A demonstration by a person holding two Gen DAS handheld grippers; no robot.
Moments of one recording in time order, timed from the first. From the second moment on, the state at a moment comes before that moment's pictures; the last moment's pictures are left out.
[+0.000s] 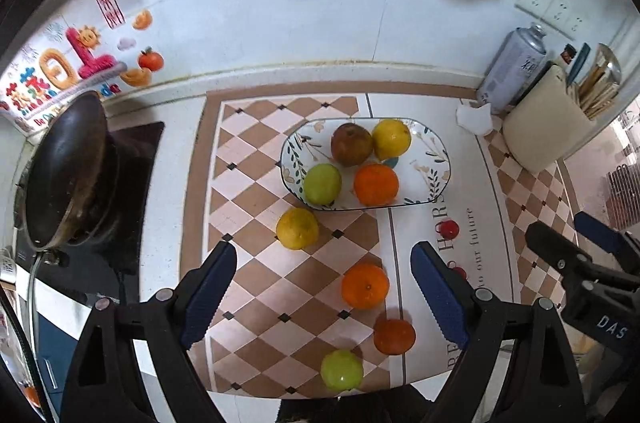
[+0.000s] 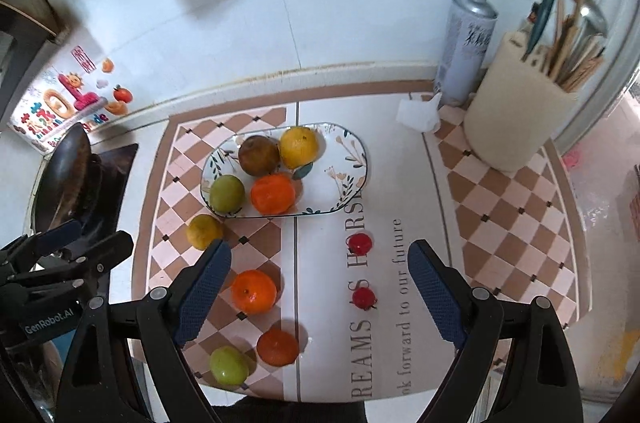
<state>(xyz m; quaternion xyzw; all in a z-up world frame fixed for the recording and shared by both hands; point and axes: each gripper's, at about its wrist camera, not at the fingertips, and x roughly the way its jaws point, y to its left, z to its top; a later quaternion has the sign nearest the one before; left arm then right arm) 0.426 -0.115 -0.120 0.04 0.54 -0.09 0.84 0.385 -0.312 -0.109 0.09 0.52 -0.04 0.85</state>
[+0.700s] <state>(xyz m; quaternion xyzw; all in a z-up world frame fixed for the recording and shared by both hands) 0.419 -0.111 -0.119 0.01 0.56 -0.08 0.83 0.377 -0.321 -0.114 0.14 0.53 -0.01 0.84</state>
